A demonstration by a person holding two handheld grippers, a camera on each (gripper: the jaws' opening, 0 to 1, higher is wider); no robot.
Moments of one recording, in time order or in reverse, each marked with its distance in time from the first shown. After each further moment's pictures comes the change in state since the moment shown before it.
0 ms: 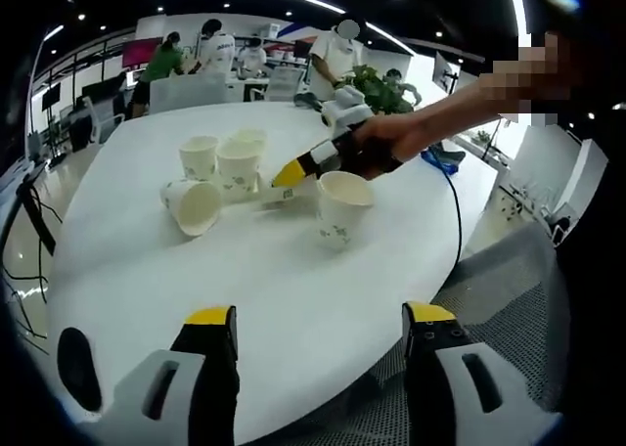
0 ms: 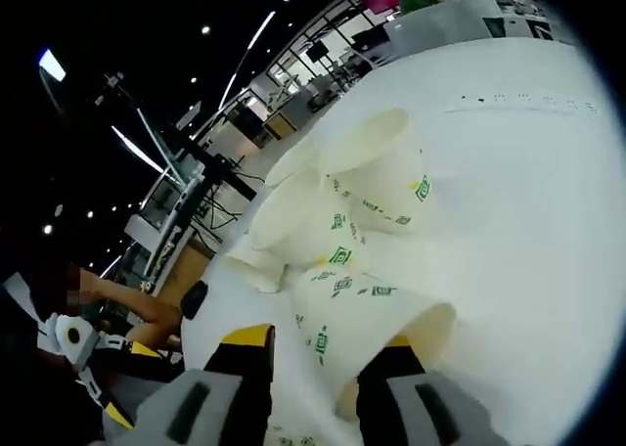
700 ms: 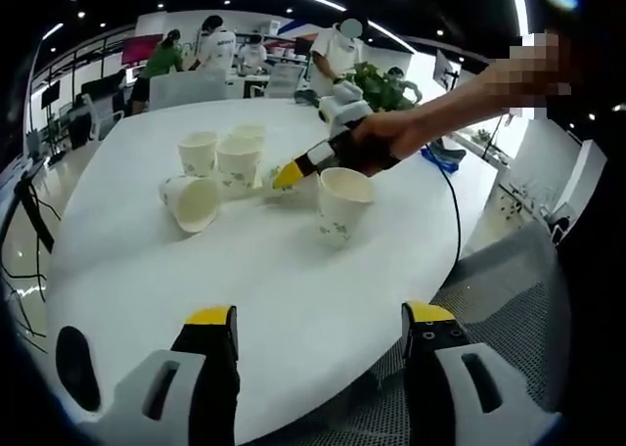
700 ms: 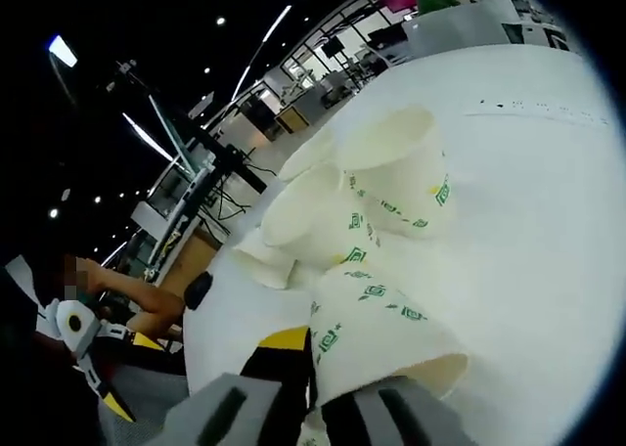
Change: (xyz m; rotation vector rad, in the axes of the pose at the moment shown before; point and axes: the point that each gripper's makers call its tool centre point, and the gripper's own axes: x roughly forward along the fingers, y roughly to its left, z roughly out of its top) left arm 0.002 -0.001 -0.002 -0.001 0.010 -0.007; right arm 0.011 -0.038 0.013 -0.043 0.010 0.028
